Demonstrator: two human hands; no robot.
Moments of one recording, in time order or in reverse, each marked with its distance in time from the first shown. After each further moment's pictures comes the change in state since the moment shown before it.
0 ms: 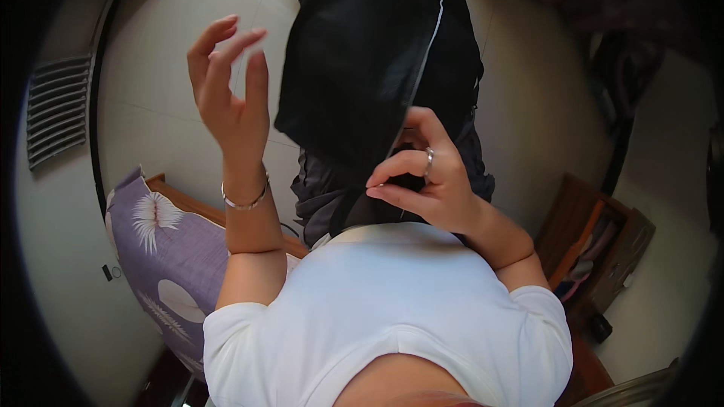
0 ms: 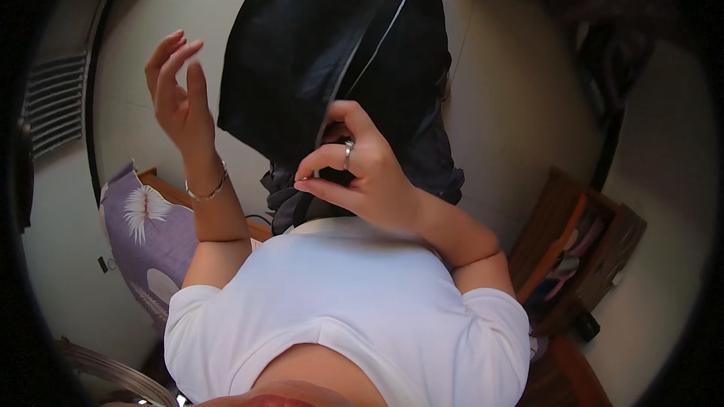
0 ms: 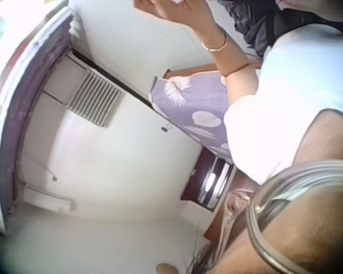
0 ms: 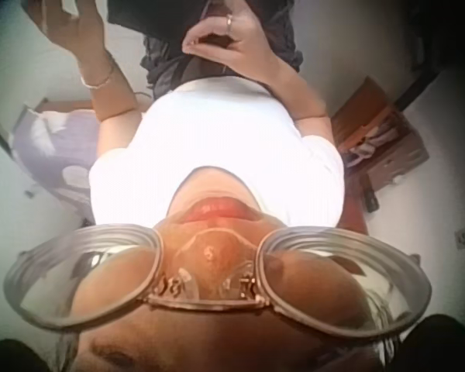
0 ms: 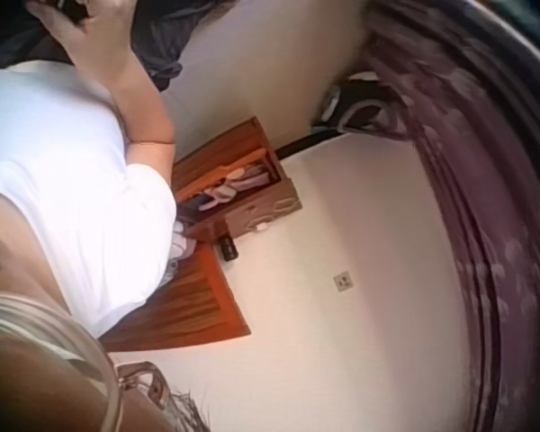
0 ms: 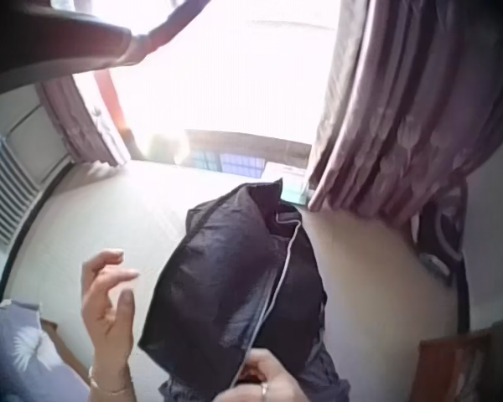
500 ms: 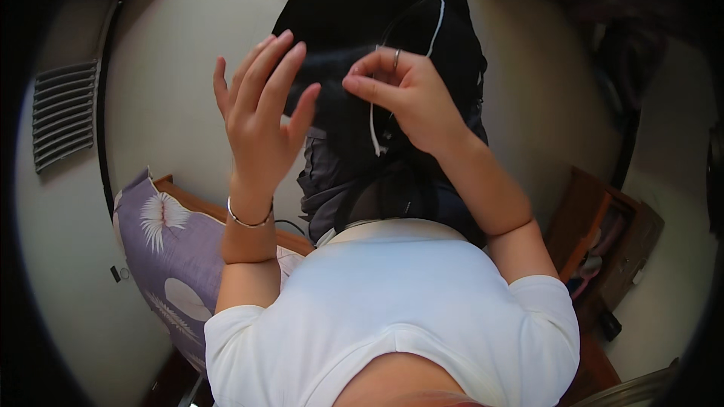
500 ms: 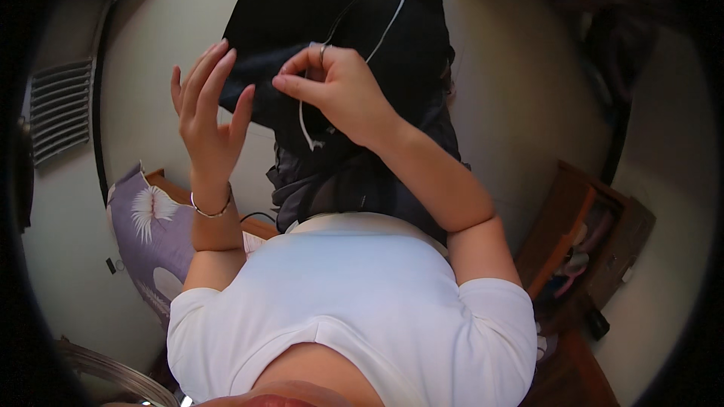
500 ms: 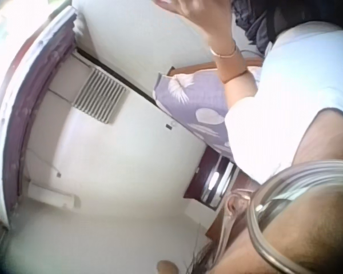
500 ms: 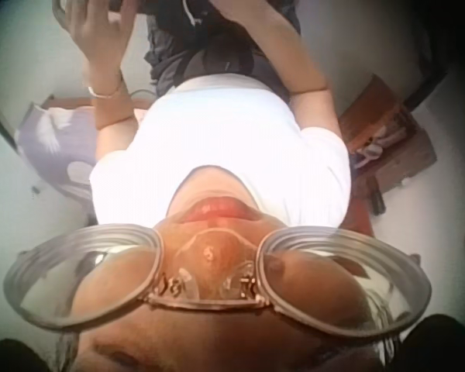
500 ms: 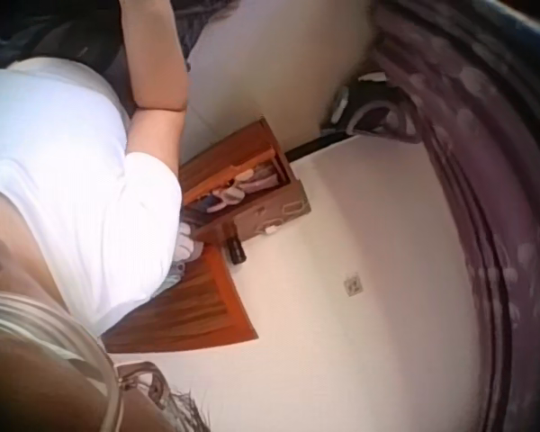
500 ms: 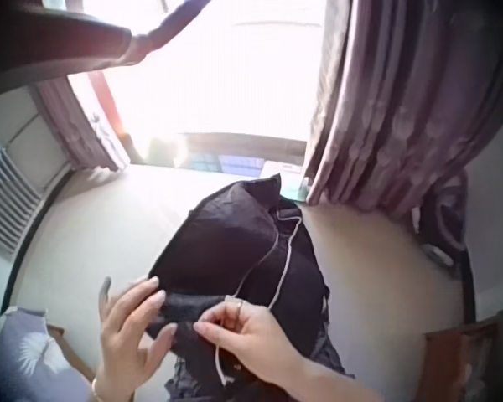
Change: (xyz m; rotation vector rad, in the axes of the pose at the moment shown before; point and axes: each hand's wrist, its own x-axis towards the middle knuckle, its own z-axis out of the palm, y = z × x) left_hand -0.020 0.029 -0.014 0.389 -0.366 0.249; right_hand 0.052 0.029 0.000 0.414 0.066 0.477
